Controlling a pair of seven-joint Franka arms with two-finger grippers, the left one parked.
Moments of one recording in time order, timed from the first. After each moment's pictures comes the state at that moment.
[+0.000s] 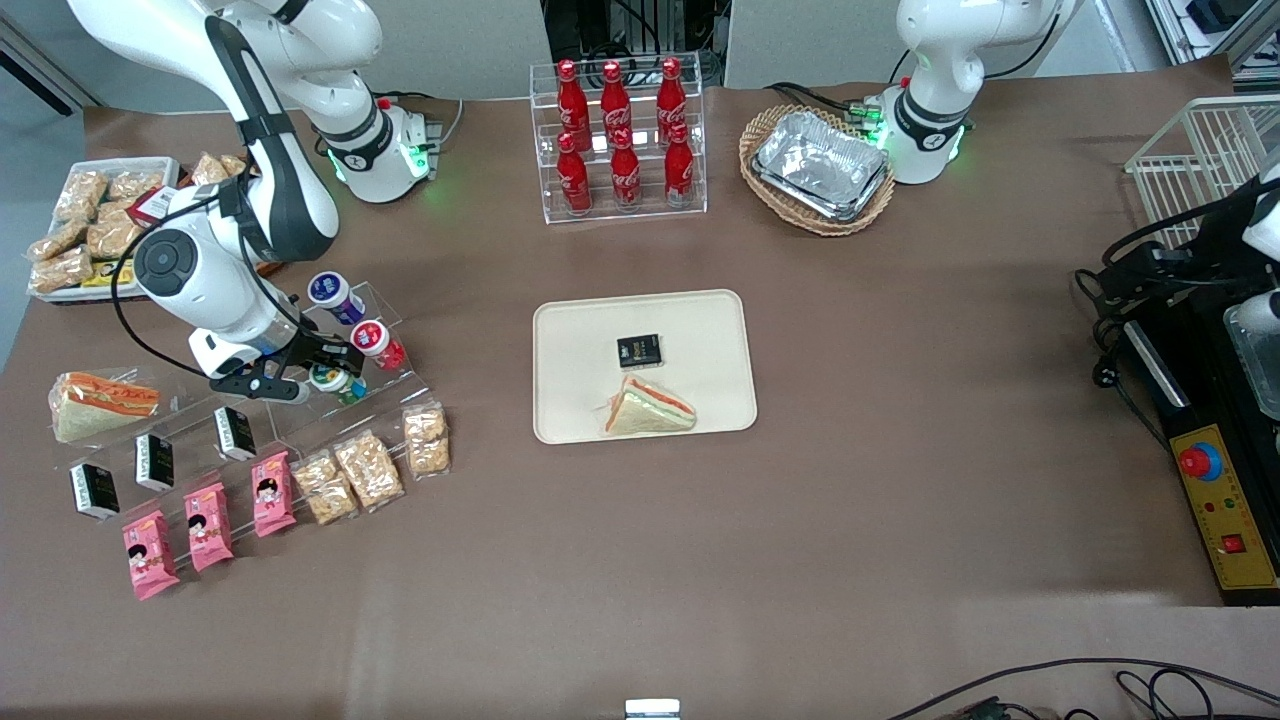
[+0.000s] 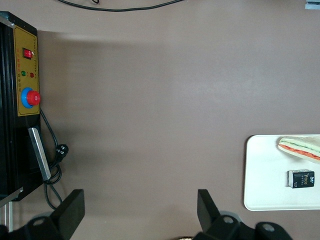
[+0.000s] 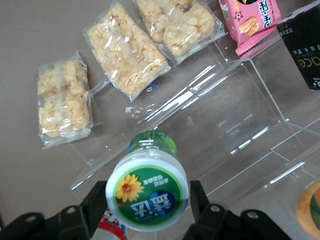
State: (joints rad) arm 0.05 0.01 0.02 -2.39 0.03 2.36 0.22
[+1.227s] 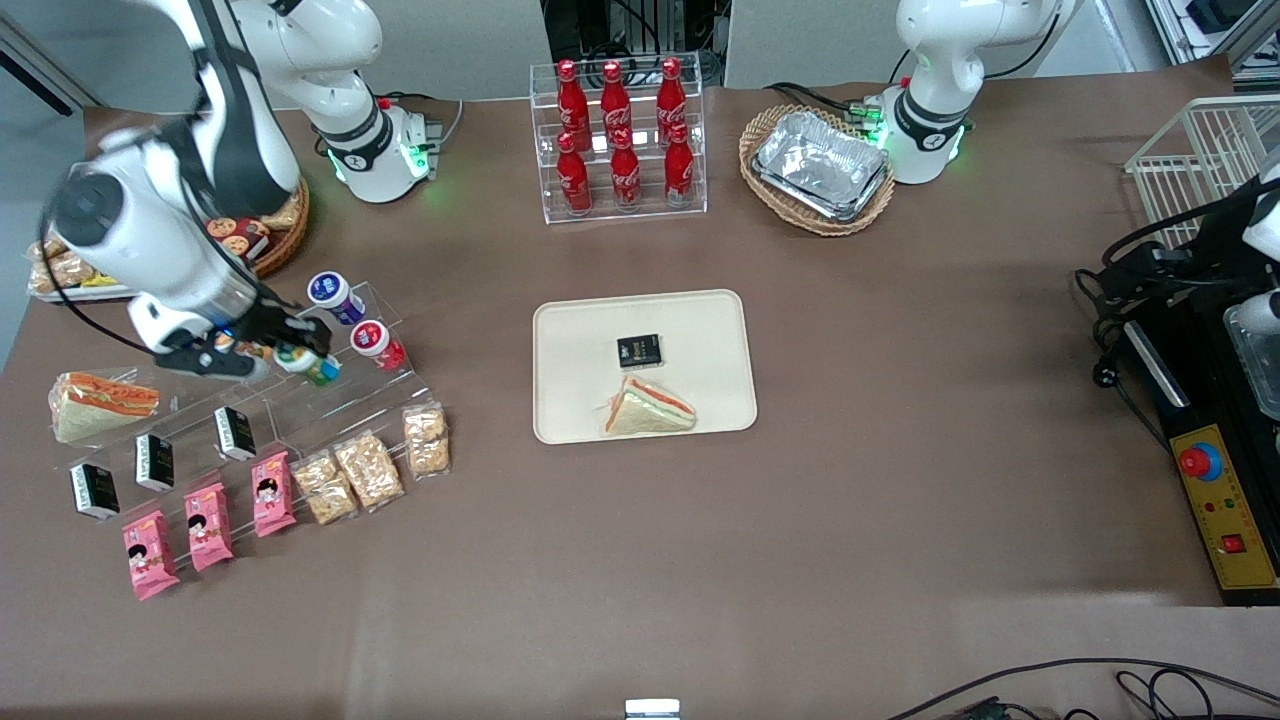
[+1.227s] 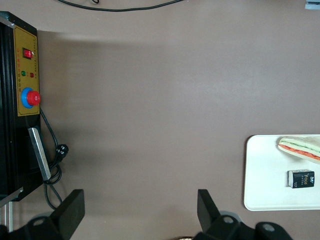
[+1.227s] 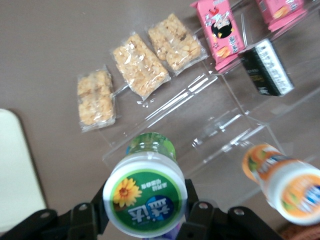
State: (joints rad) arm 0.05 -0.15 0.02 -2.25 0.03 2.08 0.21
